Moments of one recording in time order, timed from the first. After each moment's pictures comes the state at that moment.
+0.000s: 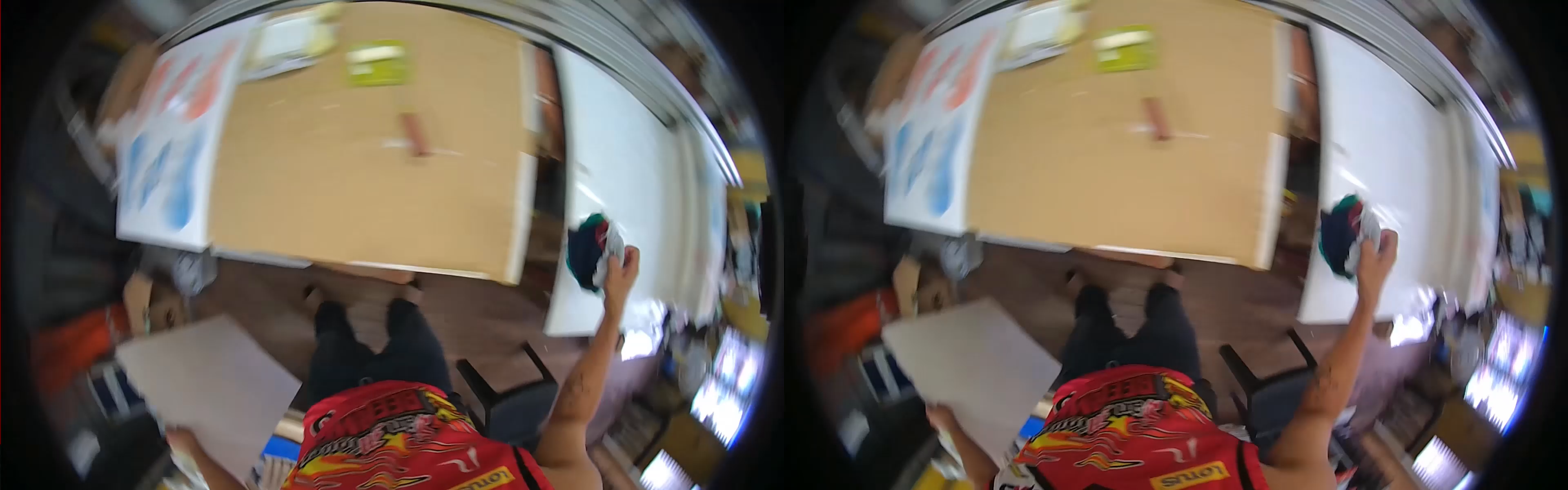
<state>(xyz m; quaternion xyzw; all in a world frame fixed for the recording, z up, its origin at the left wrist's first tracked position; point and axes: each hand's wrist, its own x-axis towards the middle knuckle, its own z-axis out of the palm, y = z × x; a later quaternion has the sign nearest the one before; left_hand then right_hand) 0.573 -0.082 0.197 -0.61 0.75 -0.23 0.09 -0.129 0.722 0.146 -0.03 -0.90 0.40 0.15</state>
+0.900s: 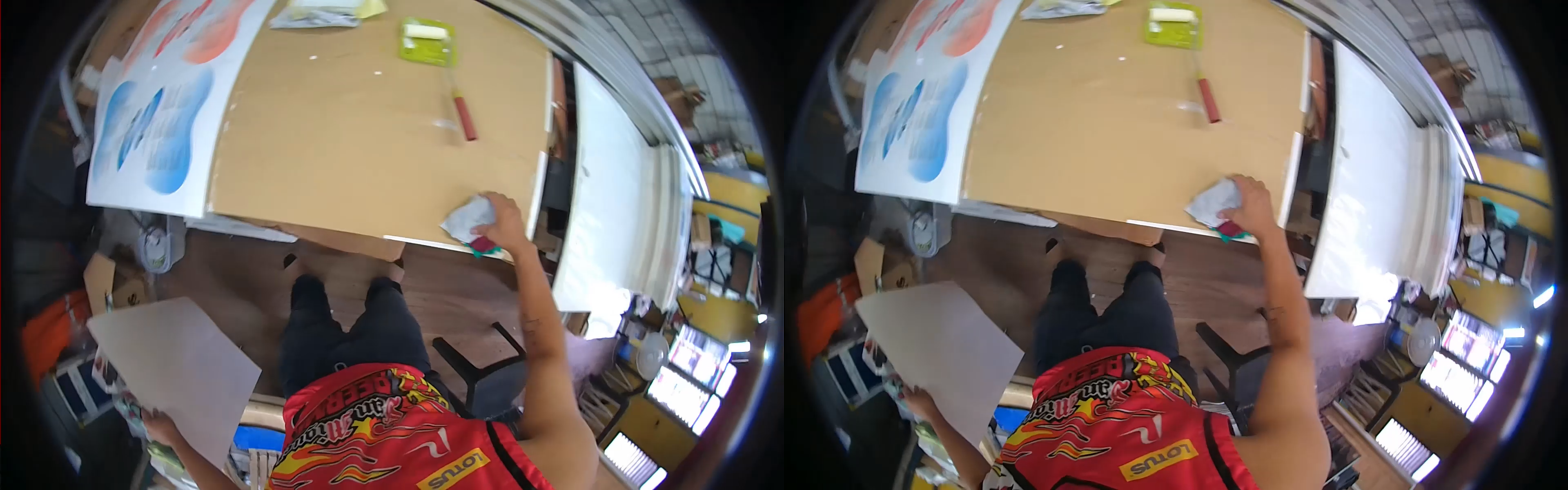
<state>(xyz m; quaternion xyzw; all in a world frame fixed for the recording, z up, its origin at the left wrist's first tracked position) 0.585 -0.156 0.154 -0.66 0.74 -0.11 0.06 -0.108 0.465 0.059 0.21 -0.94 0.16 -0.20</state>
